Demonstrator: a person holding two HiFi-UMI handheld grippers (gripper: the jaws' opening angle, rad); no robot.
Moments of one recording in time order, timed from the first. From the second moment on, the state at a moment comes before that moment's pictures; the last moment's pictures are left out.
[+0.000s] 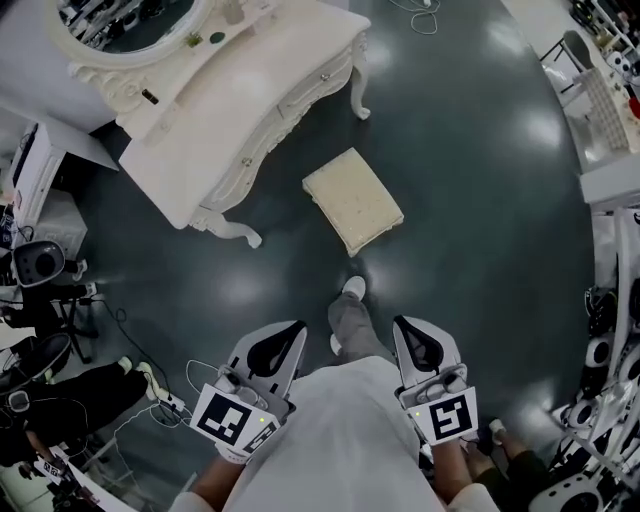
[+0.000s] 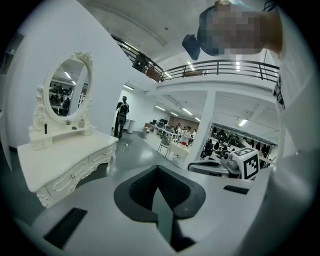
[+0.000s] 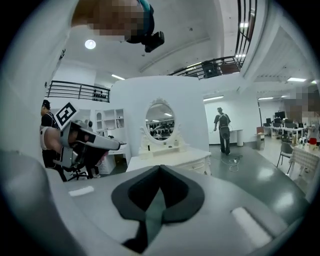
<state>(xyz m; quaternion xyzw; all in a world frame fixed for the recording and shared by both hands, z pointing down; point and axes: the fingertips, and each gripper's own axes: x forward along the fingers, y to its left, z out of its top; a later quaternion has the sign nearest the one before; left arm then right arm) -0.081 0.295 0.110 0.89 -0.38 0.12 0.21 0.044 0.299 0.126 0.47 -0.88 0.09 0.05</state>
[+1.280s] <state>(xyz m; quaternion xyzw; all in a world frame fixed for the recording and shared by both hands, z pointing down) 0.014 0.134 0.101 0.93 -0.28 0.18 0.18 0.139 0.171 0.156 0.58 -0.79 0.21 -0.04</state>
